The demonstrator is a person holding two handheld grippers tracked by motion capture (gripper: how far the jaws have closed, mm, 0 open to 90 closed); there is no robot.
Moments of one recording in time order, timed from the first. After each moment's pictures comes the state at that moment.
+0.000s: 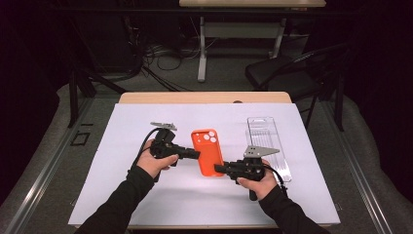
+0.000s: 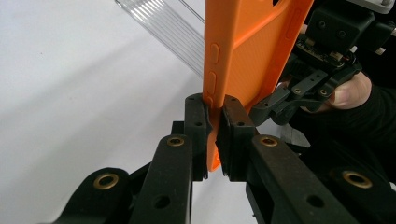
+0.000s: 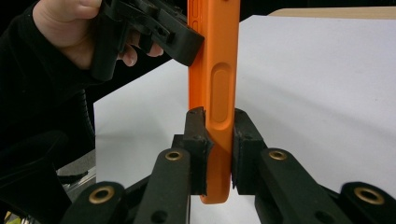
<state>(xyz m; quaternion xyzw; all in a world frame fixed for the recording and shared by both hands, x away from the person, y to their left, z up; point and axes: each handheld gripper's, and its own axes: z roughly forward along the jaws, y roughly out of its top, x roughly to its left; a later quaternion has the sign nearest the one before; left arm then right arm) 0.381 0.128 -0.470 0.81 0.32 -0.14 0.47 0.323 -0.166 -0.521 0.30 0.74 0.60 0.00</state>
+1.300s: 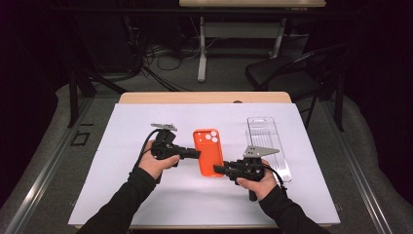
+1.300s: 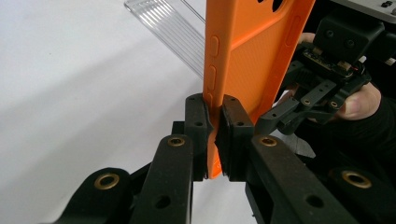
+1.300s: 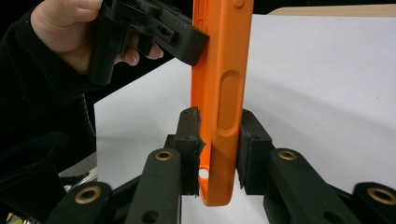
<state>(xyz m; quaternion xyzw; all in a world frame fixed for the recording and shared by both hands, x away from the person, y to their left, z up) 0.377 0.125 -0.471 0.80 0.34 -0.13 0.48 0.322 -0.165 -0.520 0.31 0.74 0.60 0.00</state>
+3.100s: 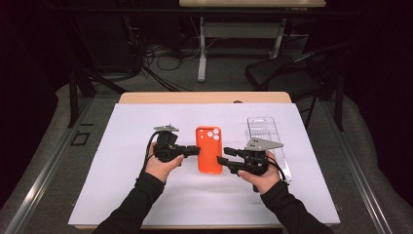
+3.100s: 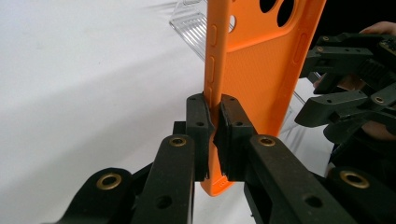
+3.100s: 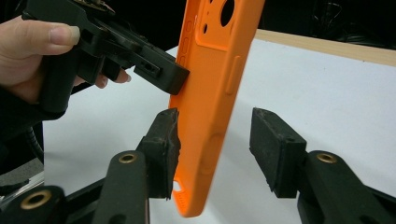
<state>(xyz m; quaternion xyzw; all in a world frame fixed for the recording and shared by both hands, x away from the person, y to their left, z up) 0.367 0.116 -0.473 0.78 0.41 -0.05 0.48 0.329 -0.168 -0.494 0.32 0.75 0.57 0.10</state>
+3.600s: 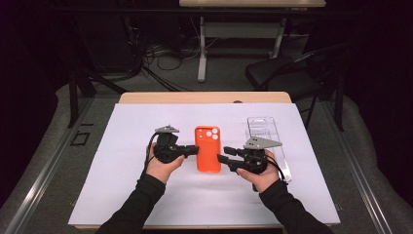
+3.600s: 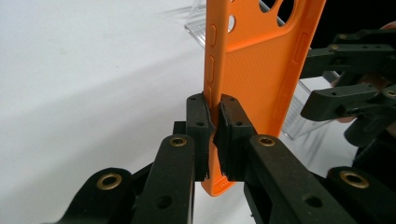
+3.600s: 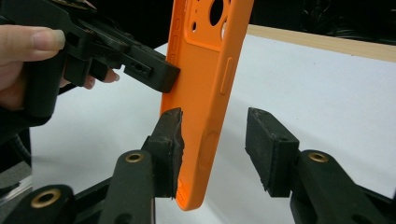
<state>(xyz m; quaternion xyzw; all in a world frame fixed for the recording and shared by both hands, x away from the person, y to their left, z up) 0.364 0.114 -0.473 0.78 0.42 -0.01 0.47 0.331 -0.167 -0.493 0.34 0.75 0.56 0.11</state>
